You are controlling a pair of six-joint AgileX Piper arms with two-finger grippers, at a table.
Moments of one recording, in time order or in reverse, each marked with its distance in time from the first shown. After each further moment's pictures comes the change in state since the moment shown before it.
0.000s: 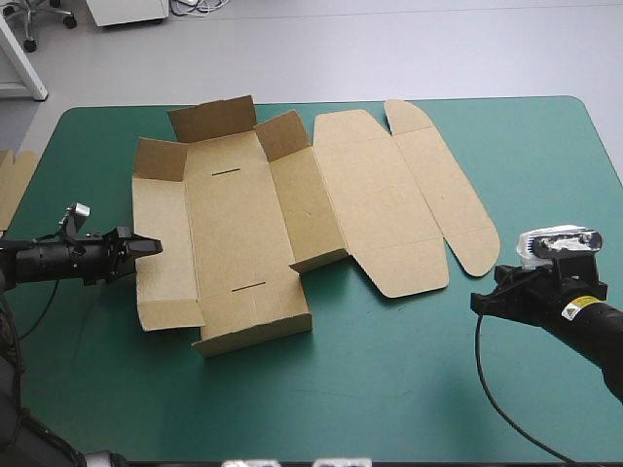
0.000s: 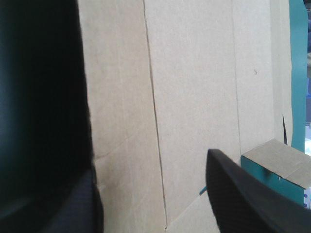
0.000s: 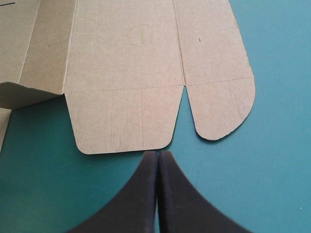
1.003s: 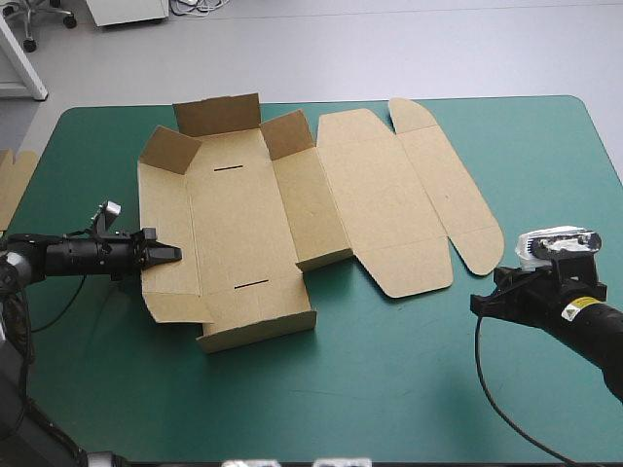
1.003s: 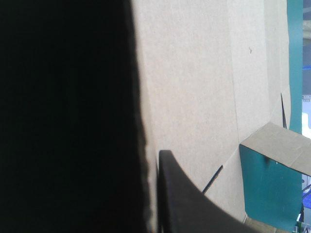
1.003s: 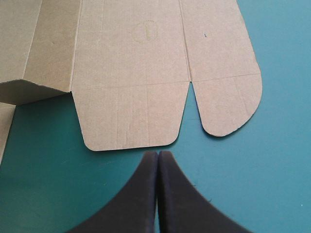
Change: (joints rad) left arm -0.110 0.055 0.000 -0.041 -0.018 0.051; right arm 0.001 0.000 0.000 0.000 0.011 0.000
